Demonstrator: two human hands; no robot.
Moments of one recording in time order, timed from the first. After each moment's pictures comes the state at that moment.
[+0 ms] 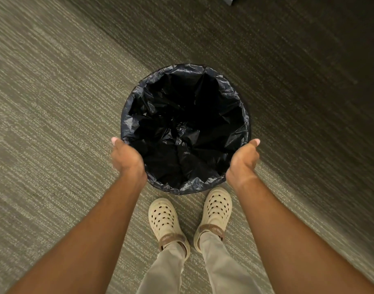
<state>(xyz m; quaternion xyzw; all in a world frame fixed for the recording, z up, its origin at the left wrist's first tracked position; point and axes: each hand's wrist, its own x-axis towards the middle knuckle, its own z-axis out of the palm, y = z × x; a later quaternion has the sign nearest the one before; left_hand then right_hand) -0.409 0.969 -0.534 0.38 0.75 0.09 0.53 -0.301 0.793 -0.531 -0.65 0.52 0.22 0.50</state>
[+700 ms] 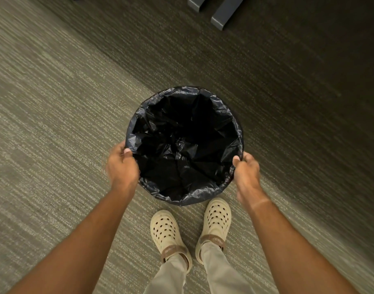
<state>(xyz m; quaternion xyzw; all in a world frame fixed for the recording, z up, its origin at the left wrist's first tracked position) -0.416 0.990 -0.502 0.64 0.61 0.03 0.47 -0.305 0.762 -0.508 -0.74 0.32 0.32 0.49</state>
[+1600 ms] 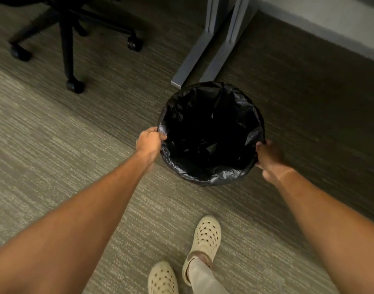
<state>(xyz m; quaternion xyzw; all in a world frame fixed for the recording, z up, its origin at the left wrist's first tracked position) -0.147 1.046 -0.434 0.65 0.48 -0.10 0.58 -0.058 0.766 -0.485 -0.78 0.29 0.23 0.51</state>
